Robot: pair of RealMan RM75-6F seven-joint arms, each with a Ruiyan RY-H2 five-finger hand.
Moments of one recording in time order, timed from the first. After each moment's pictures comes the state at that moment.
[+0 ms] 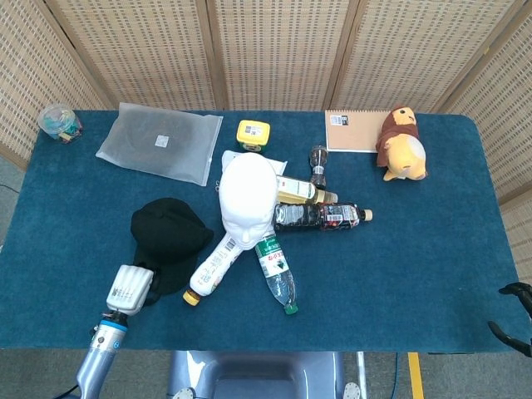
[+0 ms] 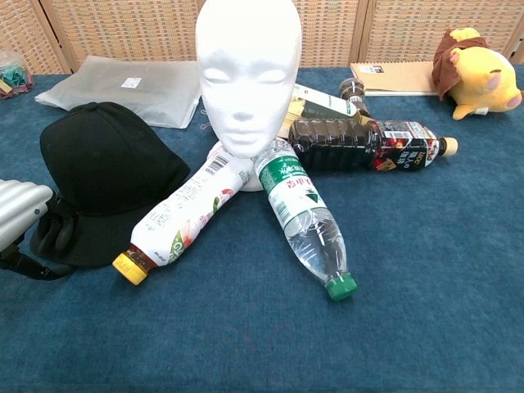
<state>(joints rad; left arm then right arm) -0.27 -1.70 -0.02 -1.29 1.49 1.28 0.37 -0.09 -1.18 0.04 -1.29 -1.56 1.68 0.27</state>
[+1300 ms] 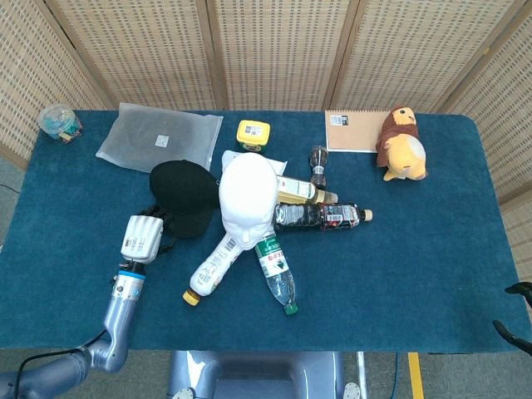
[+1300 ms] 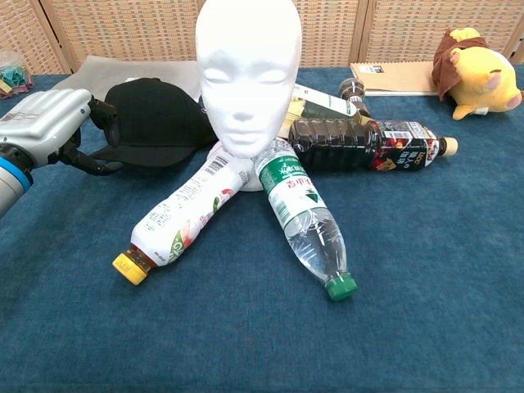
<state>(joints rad) -0.51 -1.85 -0.26 -1.04 1.41 1.24 0.23 -0.10 -1.17 0.05 -1.30 -1.55 1.69 0.26</state>
